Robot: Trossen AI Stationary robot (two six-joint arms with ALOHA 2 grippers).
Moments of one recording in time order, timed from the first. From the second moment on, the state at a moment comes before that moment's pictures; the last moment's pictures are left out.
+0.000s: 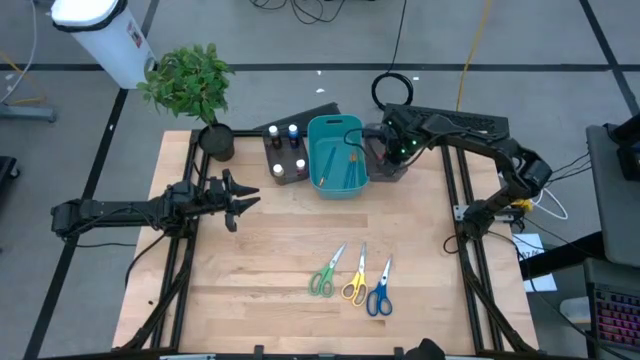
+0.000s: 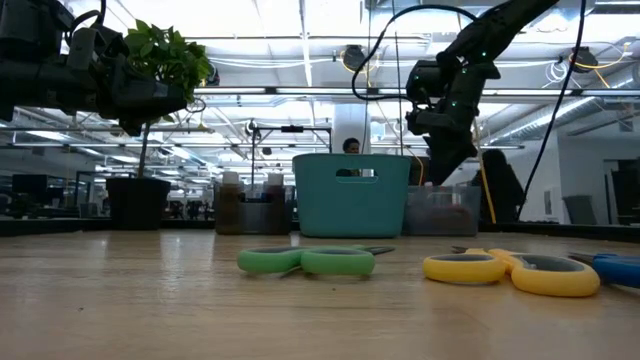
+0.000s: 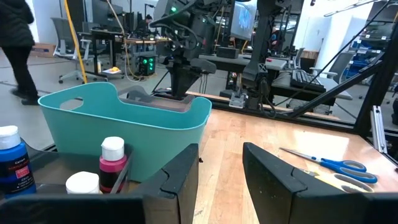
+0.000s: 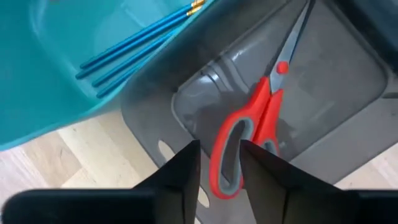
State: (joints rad) left arm 0.18 0.41 0.02 0.42 -0.01 -0.11; right arm -0.74 1.53 1.10 -0.76 -0.15 -0.02
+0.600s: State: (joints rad) left arm 0.18 0.41 0.02 0.42 -0.01 -0.11; right arm -0.54 1.27 1.07 -0.75 -0.27 0.00
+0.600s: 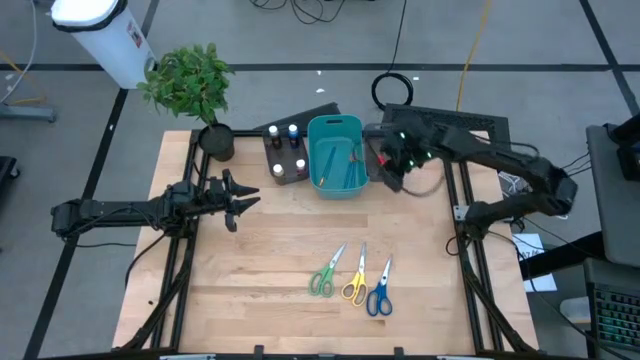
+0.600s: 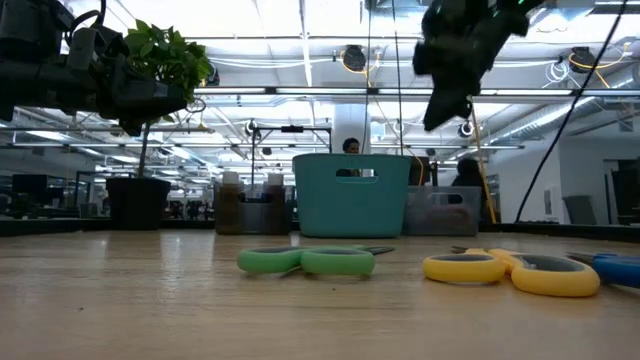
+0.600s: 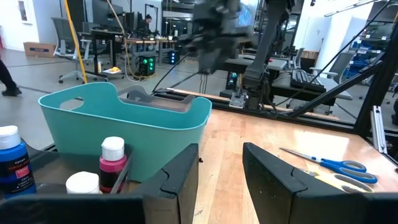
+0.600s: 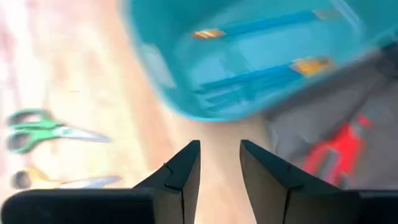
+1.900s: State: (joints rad) left arm 0.18 0.41 0.02 0.42 -0.01 -0.11; right arm 0.74 1.73 1.14 -0.42 -0.03 0.53
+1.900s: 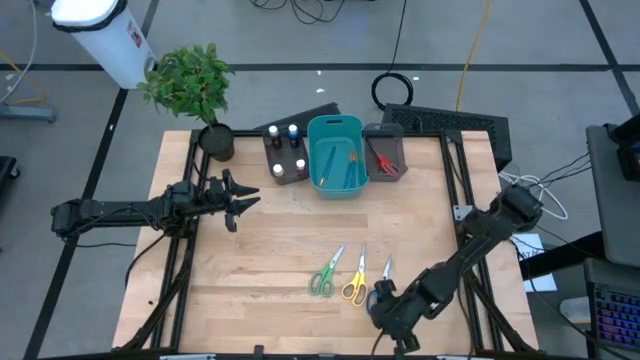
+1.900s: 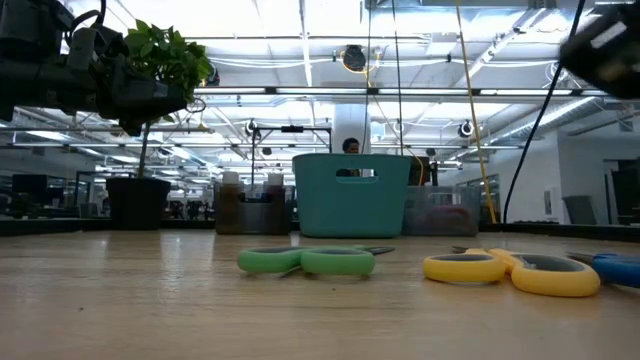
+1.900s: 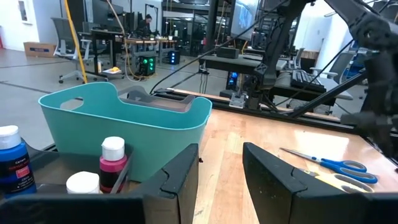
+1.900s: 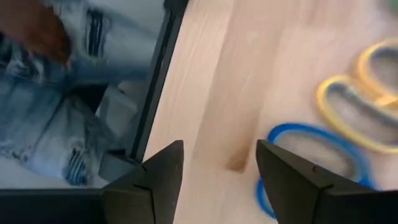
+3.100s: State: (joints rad) left arm 0.18 0.41 0.02 0.42 -0.01 -0.11; right arm 0.54 1.71 1.03 -0.87 0.03 0.59
